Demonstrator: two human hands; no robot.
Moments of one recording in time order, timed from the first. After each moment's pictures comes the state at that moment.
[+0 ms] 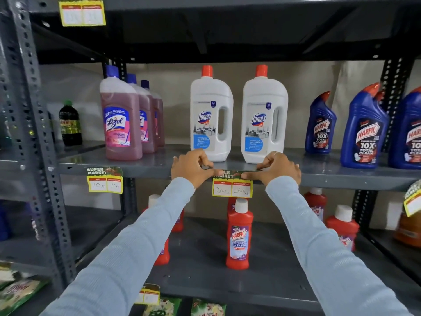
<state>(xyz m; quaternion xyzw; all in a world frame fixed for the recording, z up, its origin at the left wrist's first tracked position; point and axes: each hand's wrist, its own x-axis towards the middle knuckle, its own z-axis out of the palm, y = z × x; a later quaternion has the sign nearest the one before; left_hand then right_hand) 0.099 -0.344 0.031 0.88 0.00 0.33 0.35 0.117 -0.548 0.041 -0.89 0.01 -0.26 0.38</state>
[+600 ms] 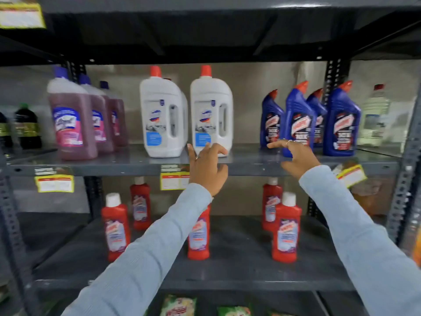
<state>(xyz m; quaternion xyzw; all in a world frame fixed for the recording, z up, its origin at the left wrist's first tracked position) 0.072 -0.520 0.024 0.85 -0.12 0.42 0.29 0.101 -0.743 0.054 -0.89 -0.19 -0.28 0.31</state>
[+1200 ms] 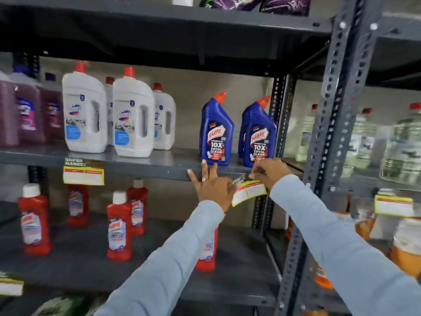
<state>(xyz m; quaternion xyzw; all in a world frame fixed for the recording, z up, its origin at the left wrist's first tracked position) 0.126 -0.794 -0.004 0.94 0.00 0.29 0.16 0.151 -0.948 0.060 -0.95 -0.16 -0.20 0.17</state>
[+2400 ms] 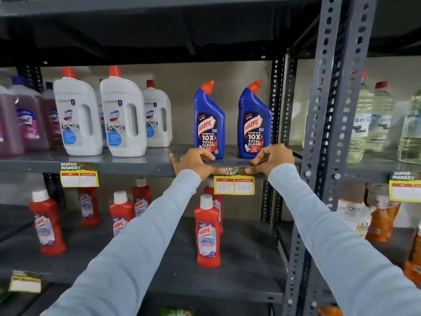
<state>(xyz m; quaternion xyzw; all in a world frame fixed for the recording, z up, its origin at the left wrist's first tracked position) 0.151 -0.771 0.034 0.88 0.05 0.31 0.35 0.176 -0.972 0.050 -0.87 -0.10 -0.20 0.45</state>
